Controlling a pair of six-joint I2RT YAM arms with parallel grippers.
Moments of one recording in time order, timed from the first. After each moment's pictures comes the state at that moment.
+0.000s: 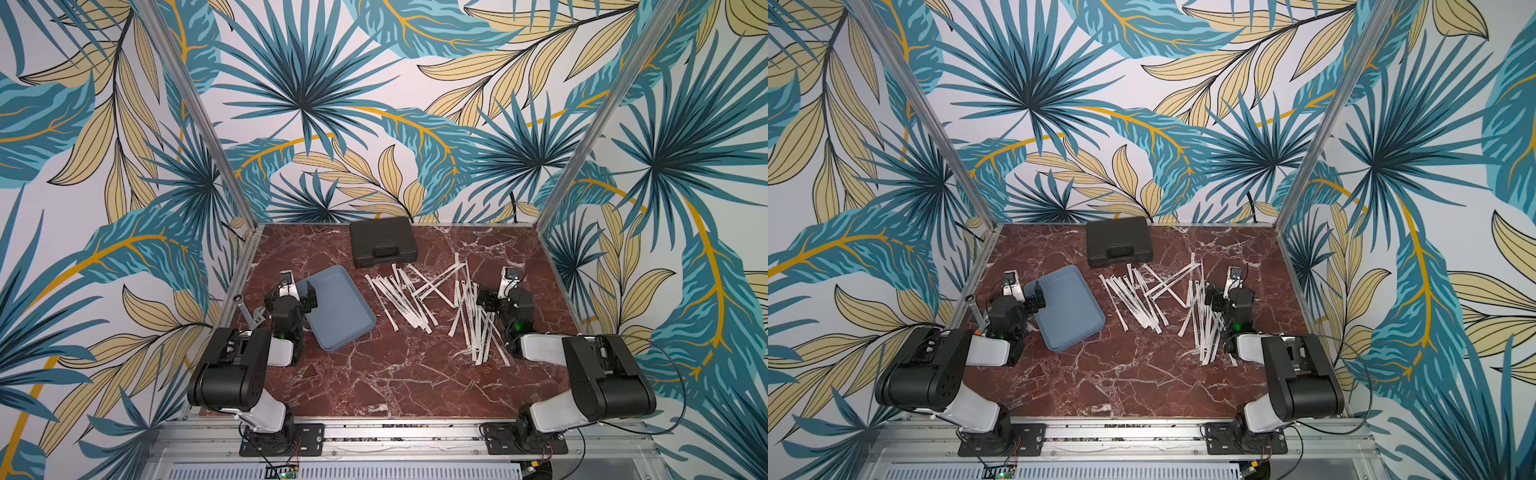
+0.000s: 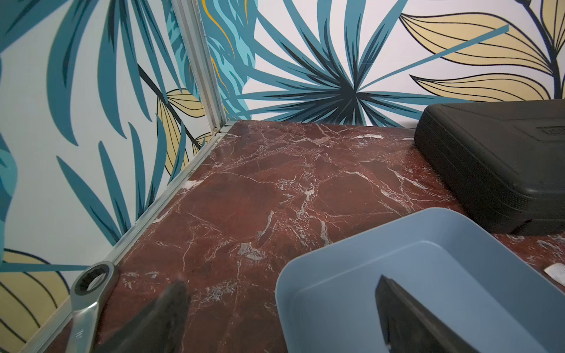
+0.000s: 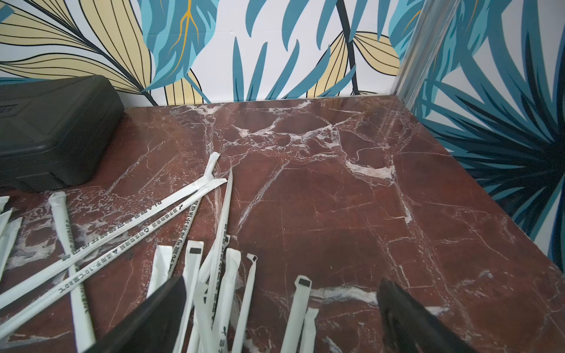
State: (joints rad) left arm -0.02 1.57 0.34 1.01 -0.27 -0.03; right arm 0.04 1.51 0.42 0.76 0.17 0.06
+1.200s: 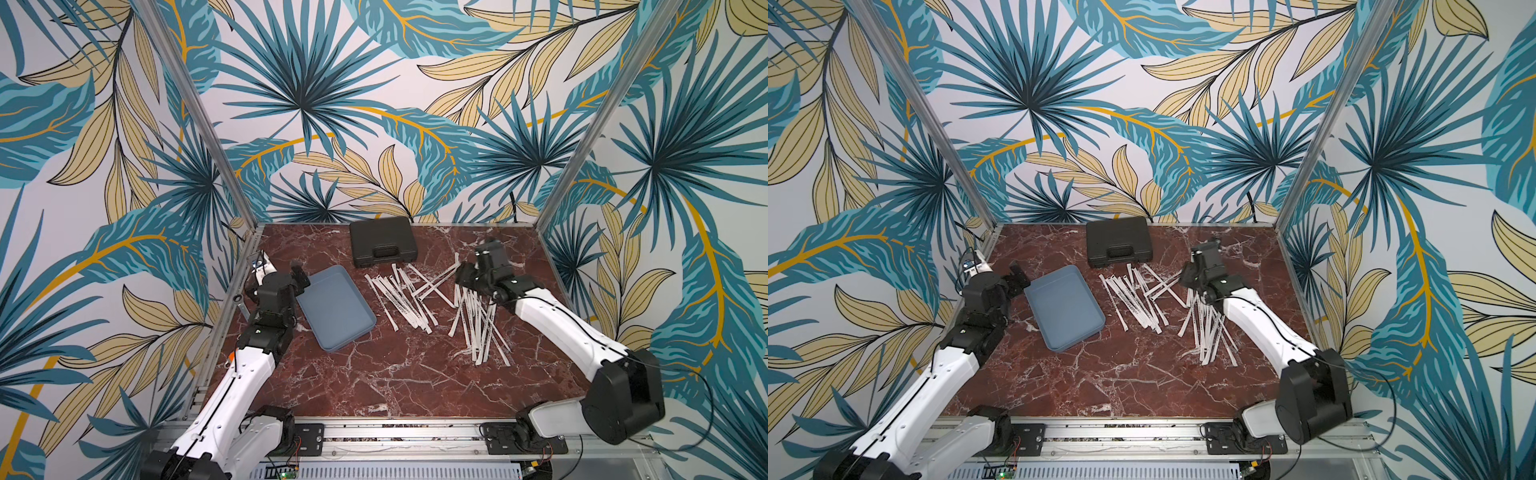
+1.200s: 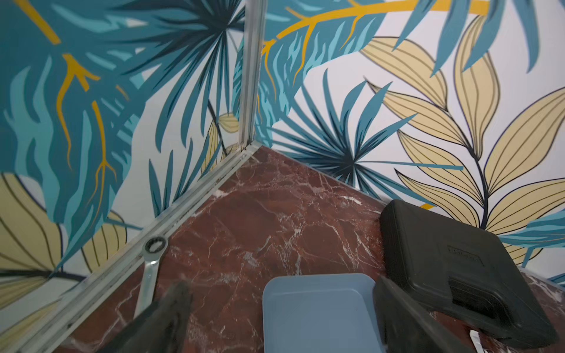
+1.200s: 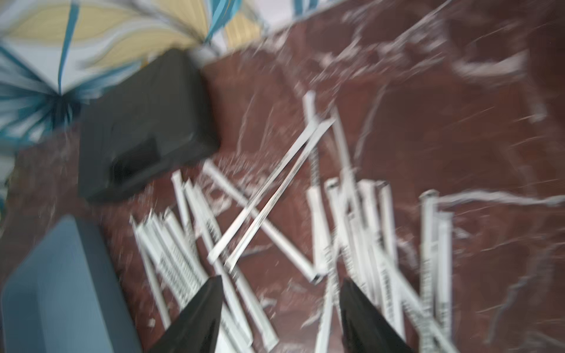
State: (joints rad) left arm -0.09 0.96 0.74 -0.16 -0.44 -0.46; right arm 0.46 1.51 1.17 -0.52 0.18 0.60
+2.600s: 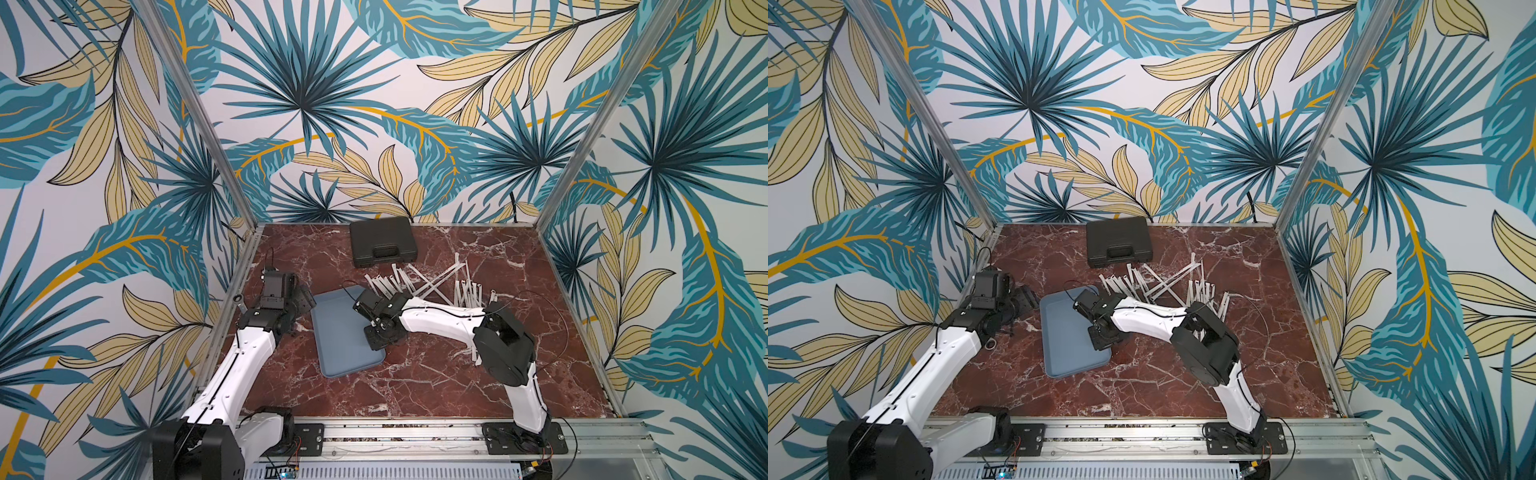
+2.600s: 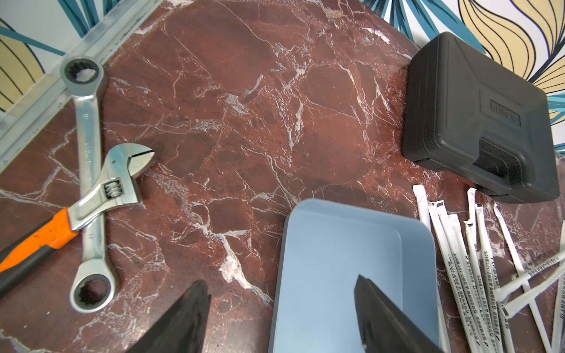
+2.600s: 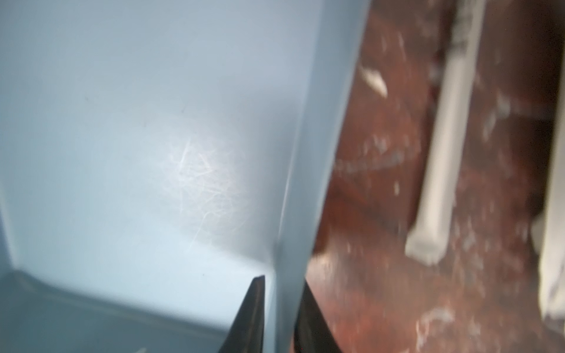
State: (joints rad) left arm -0.05 1.10 0.79 -0.52 -0.10 -0.59; right arm 0.96 2.04 1.53 -0.81 0.03 0.55
